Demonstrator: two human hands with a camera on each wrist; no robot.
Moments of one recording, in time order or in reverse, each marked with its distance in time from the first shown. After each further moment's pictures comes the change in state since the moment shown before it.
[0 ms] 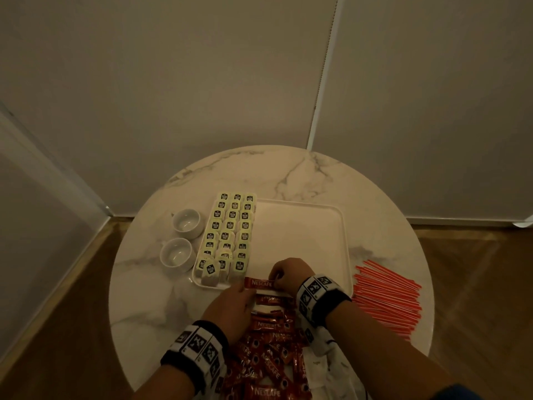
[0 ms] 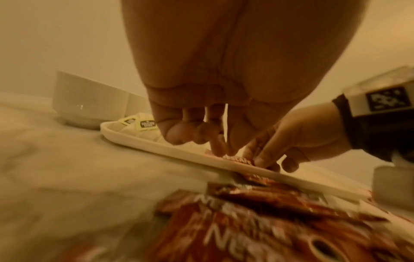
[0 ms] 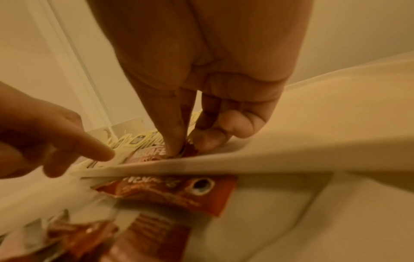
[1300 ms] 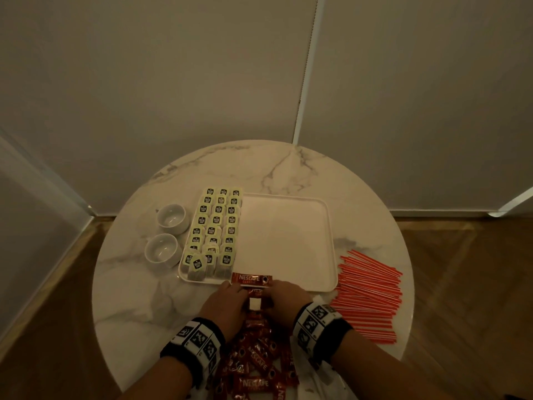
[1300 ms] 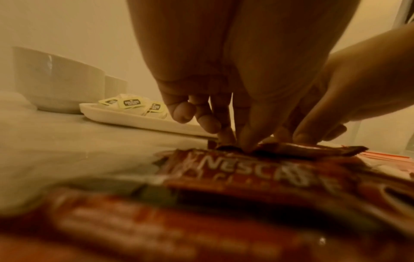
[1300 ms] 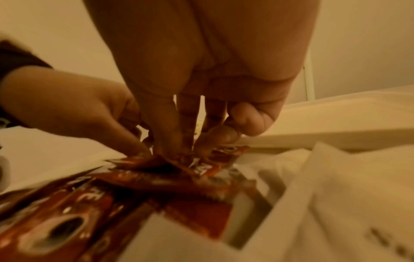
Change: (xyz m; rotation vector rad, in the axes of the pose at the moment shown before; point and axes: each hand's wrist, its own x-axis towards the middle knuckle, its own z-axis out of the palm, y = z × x) left_hand 0.002 0.001 0.021 0.188 0.042 0.145; right_hand -0.059 0.005 0.035 -0.184 -0.004 -0.148
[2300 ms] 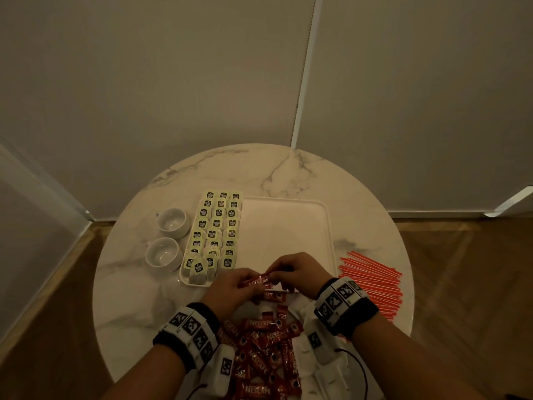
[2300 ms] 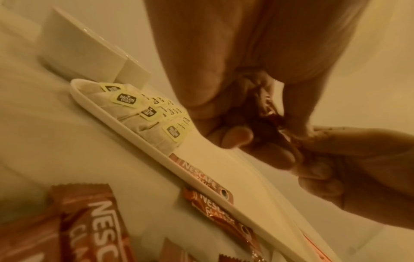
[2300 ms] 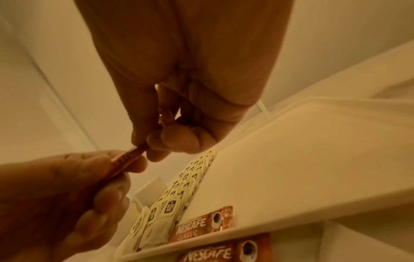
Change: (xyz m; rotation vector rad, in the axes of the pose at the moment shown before) left_hand 0.010 0.020 -0.051 -0.947 -0.041 -0.137; right_hand -0.007 0.019 -0.055 0.674 0.164 -0.069
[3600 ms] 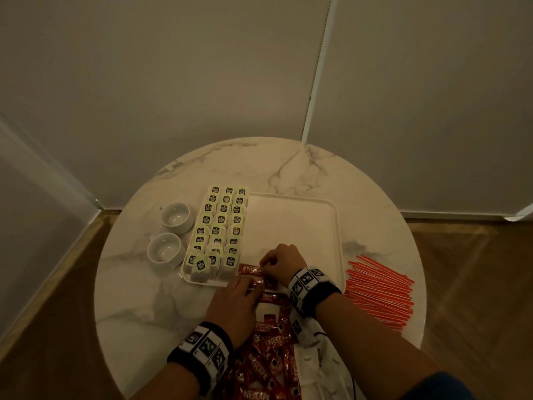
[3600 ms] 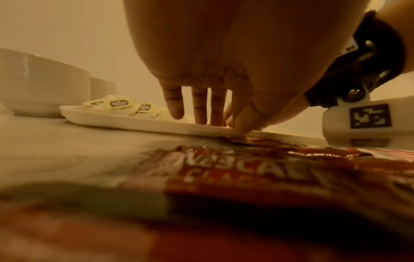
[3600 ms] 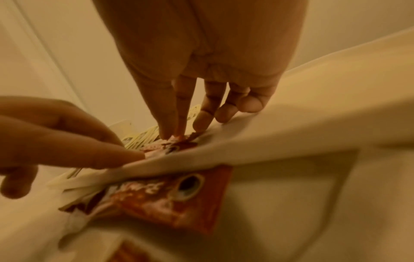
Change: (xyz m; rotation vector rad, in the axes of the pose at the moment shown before) left_hand 0.006 -0.058 0.021 1.107 0.044 0.098; right_hand 0.082 0.032 0.033 -0.401 0.072 0.217
